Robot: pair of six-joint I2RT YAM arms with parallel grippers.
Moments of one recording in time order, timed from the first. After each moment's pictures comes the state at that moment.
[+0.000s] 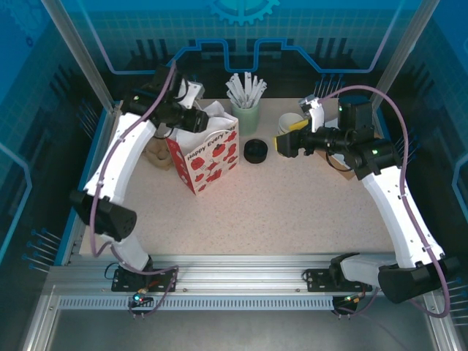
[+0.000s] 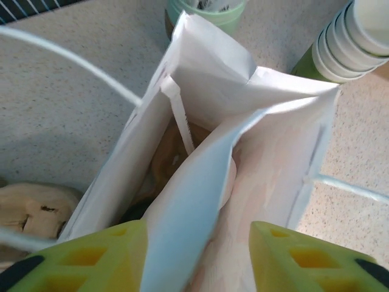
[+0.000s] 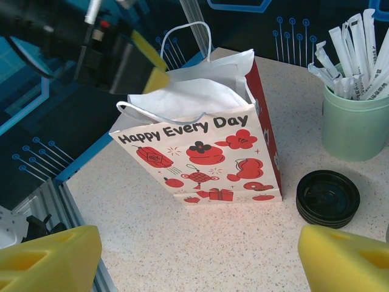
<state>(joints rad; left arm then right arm) -0.27 1.70 1.98 -1.17 0.16 -0.02 0.26 1.22 1.46 -0.76 -0.65 0.06</state>
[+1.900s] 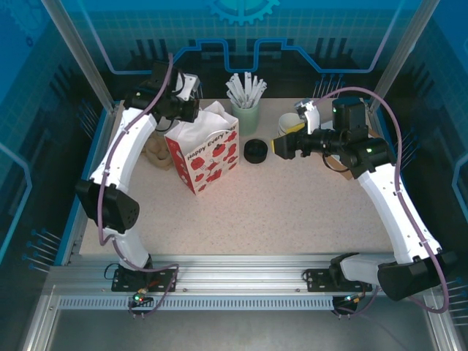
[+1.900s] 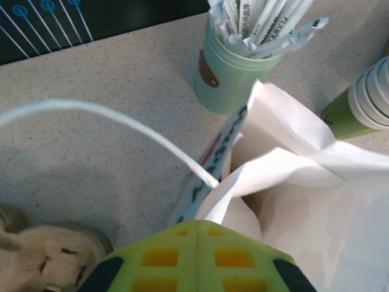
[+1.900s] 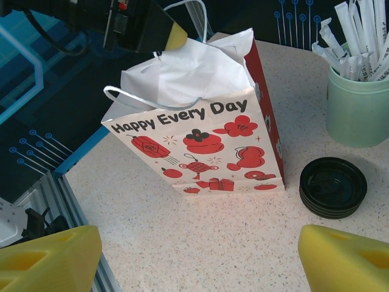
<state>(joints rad) -0.21 1.79 1.98 -1.02 0.18 -0.01 0.28 1.24 1.43 -0.76 -0.64 0.06</state>
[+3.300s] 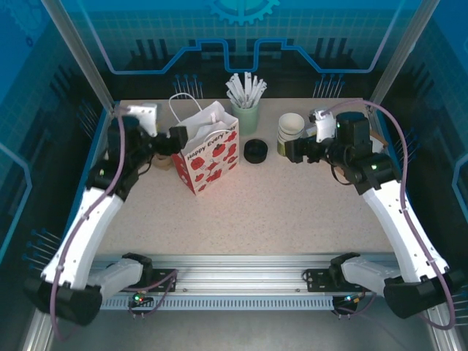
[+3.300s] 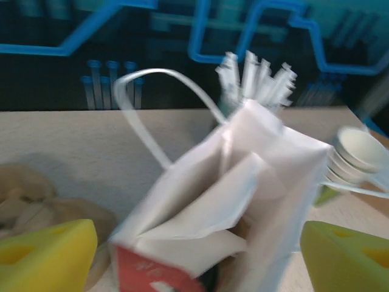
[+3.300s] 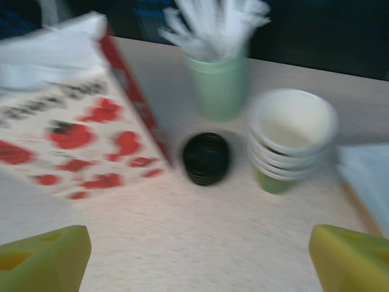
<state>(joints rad) -0.18 1.00 1.09 -0.43 0.03 -0.22 0.29 1.09 1.26 -0.74 -0.12 0.07</state>
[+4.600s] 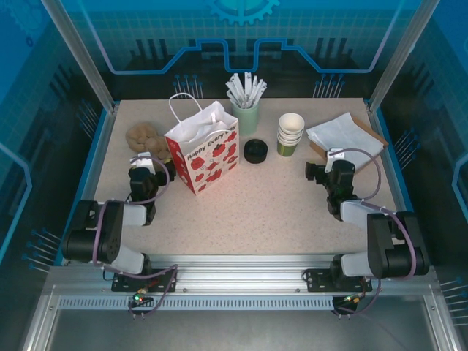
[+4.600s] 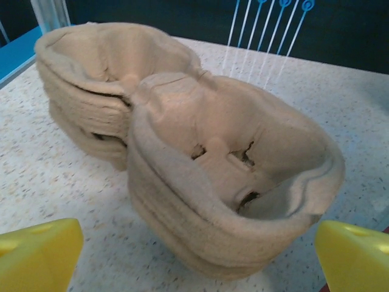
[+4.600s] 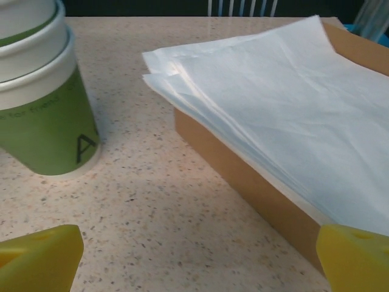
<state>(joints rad) 0.02 1.52 0.32 0.88 -0.12 -0.18 0.03 1.39 0.42 0.53 0.09 0.02</state>
